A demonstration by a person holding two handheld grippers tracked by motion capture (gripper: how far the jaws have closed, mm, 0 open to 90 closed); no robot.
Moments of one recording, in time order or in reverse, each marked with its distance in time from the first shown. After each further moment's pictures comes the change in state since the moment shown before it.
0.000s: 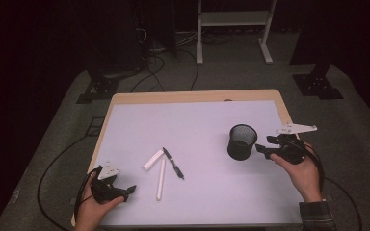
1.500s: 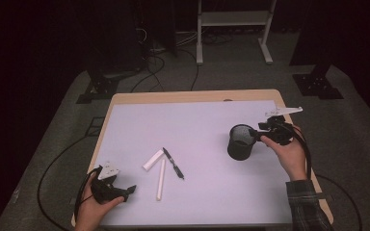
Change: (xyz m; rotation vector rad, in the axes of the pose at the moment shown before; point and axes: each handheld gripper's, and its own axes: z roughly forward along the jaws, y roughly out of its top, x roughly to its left) left arm 0.000 0.000 0.000 -0.002 -0.001 -0.006; right arm -0.013 0.041 0.035 0.033 -0.026 0.009
